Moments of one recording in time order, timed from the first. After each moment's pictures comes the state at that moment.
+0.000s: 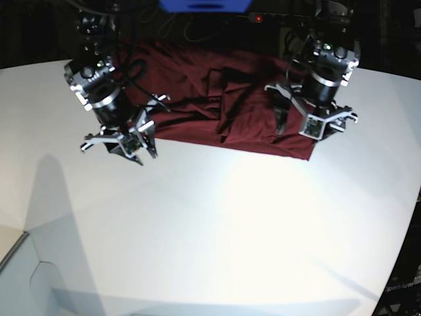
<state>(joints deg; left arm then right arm) 23.8 -5.6 -4.6 110.7 5.7 -17.5 26.8 -16.1 -2.0 7.2 110.5 -18.3 34.9 -18.4</state>
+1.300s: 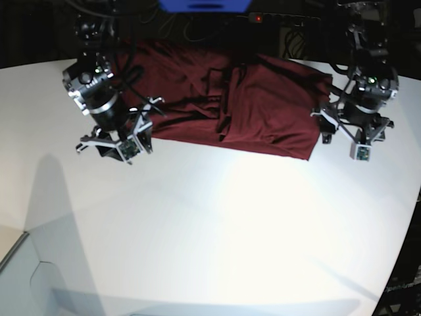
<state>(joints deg) 13.5 -12.4 -16.3 102.9 -10.3 -17.2 43.2 -13.9 -2.0 7.5 110.5 -18.1 34.9 -28.5</state>
